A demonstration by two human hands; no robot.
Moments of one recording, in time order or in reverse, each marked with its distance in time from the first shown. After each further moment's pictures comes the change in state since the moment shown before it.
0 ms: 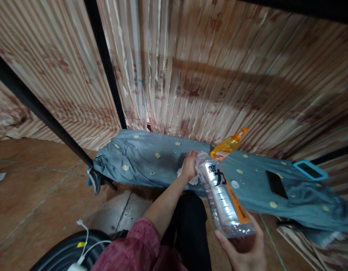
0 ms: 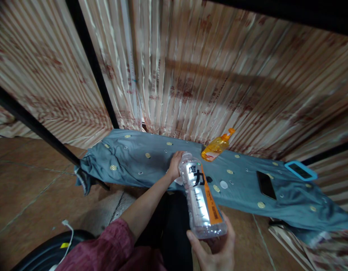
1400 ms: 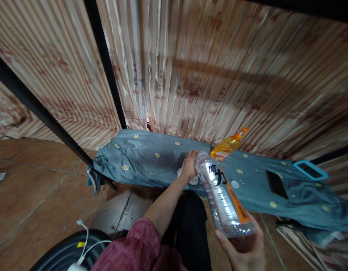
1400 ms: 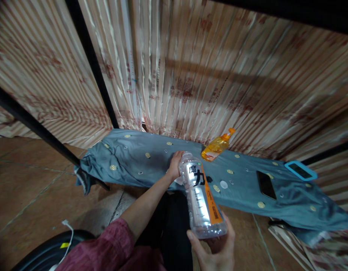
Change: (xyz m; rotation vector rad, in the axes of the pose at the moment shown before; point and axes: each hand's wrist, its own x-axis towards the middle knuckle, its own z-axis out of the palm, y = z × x) left_hand 0.001 0.002 0.001 -0.026 0.020 -0.012; right_hand 0.000 0.000 0.000 -0.003 0.000 -0.006
